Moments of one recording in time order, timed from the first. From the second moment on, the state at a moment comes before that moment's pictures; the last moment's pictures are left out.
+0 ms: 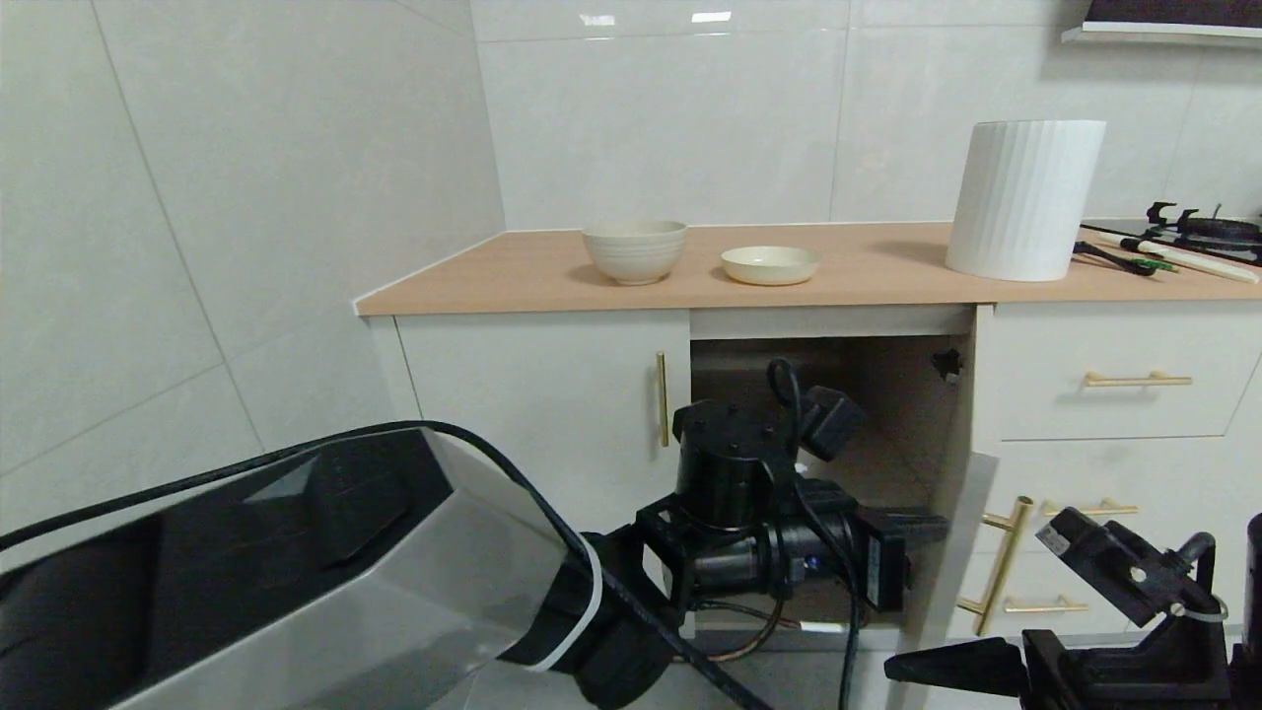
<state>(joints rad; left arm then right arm) -0.90 2.25 -1.17 -0.97 -0.48 -0.42 0.60 1.38 -0.21 -0.83 0.69 0.25</state>
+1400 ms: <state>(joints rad) -0.20 1.35 -0.69 -0.37 -0.43 -0.33 0.54 1.70 -1.06 -0.21 0.09 0.24</state>
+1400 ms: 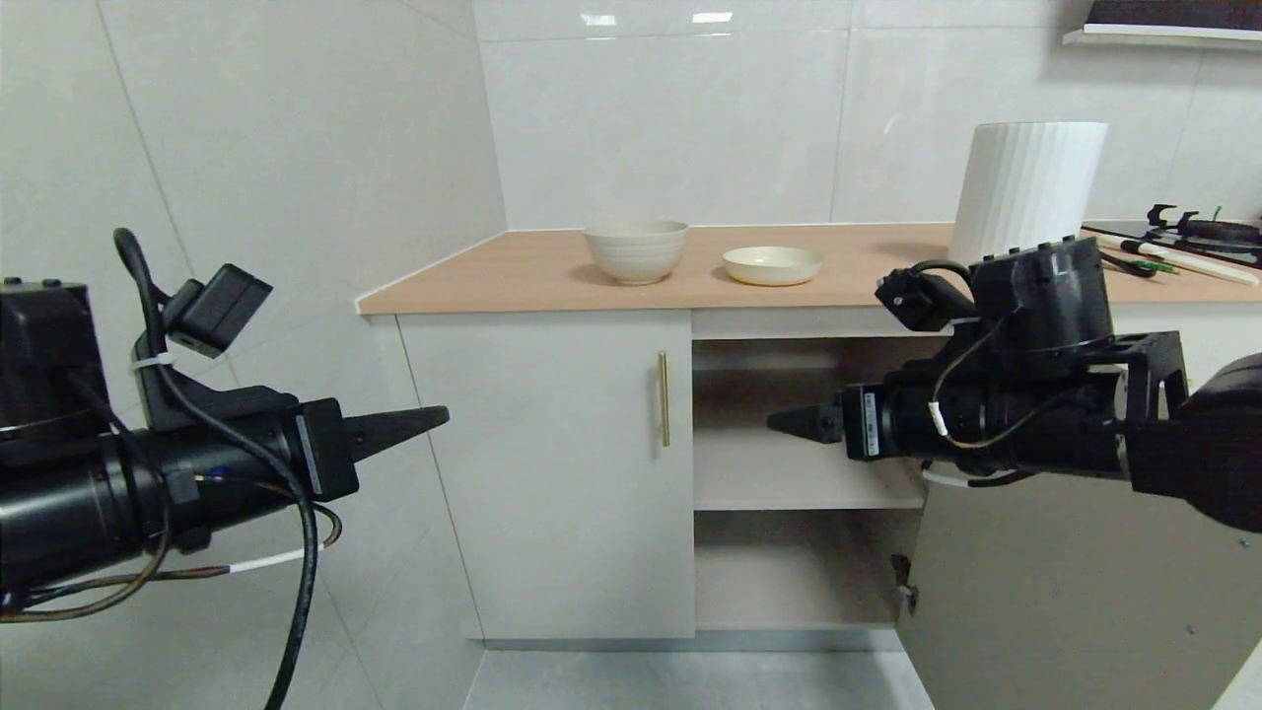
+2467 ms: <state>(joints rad) -0.17 1.33 -0.69 -0.39 -0.44 -0.35 0.53 1.57 -1.11 -0.10 0.06 0.38</state>
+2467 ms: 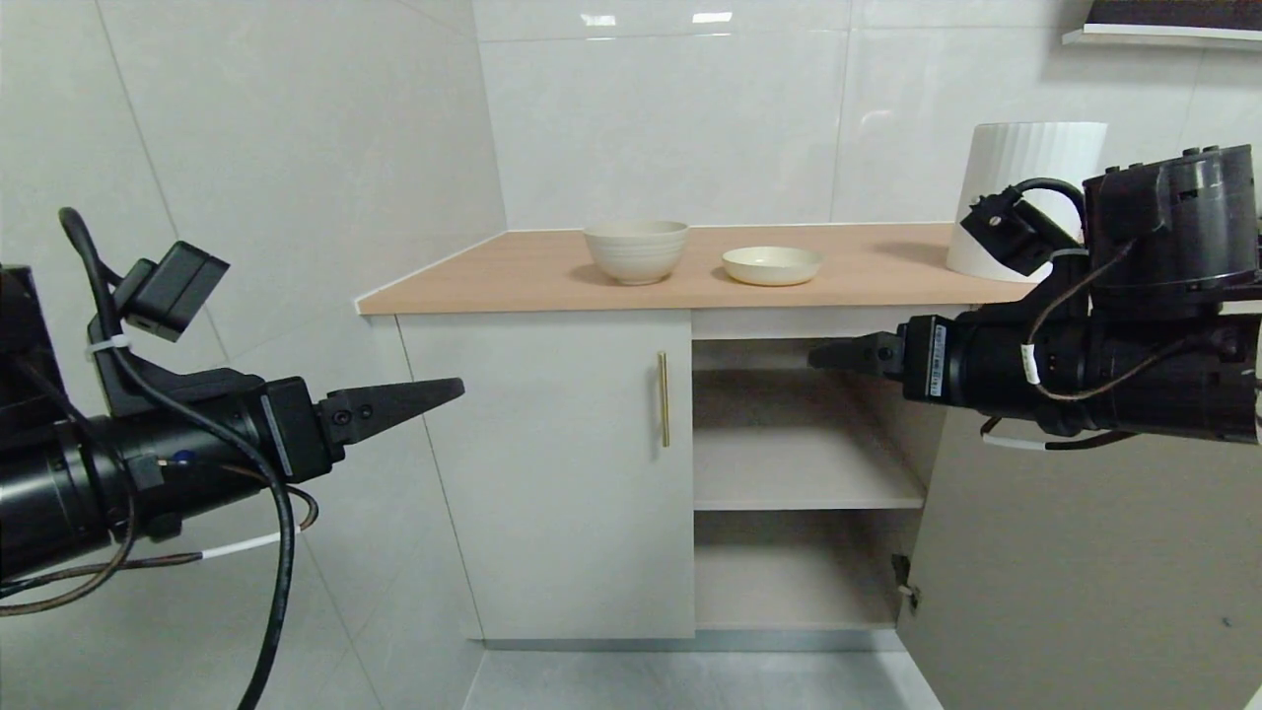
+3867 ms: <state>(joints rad) -0.16 1.32 -0.71 -0.40 -0.44 -0.36 0.53 1.53 -1.05 -0.10 0.10 0.29</state>
